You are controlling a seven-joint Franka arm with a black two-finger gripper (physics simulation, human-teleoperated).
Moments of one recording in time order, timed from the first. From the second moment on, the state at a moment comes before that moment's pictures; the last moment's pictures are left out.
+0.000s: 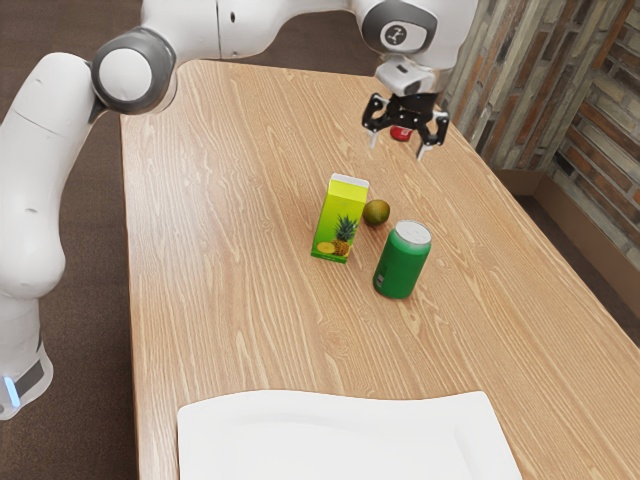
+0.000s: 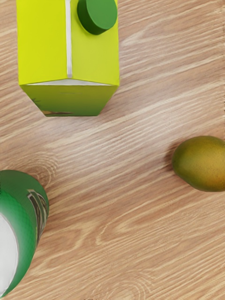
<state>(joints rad) -2.45 -0.58 2.13 -1.02 0.63 1.42 1.85</state>
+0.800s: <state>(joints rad) -2.51 -0.68 2.20 -1.03 0.54 1.53 2.37</state>
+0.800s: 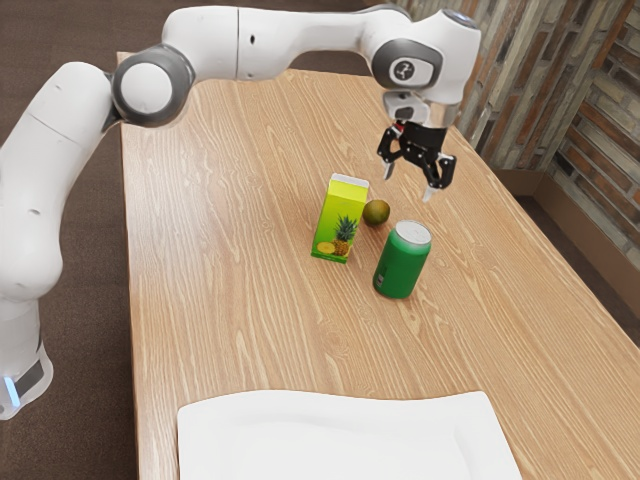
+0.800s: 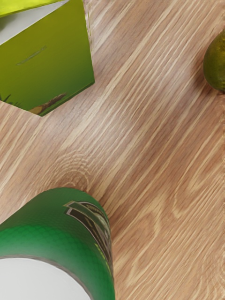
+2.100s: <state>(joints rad) -2.42 -0.80 2.28 -1.05 0.52 1.63 2.10</state>
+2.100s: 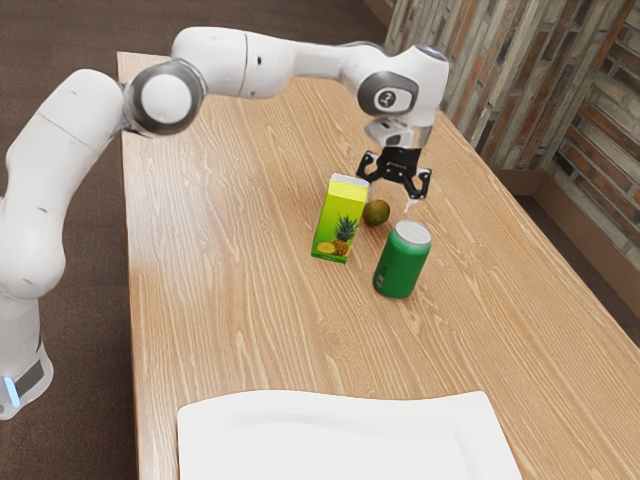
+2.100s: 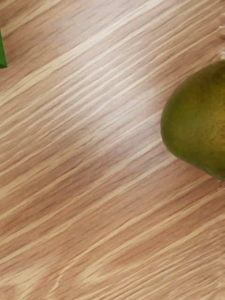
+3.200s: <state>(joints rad) -2.40 -0.81 2.30 -1.14 0.54 1.64 2.04</state>
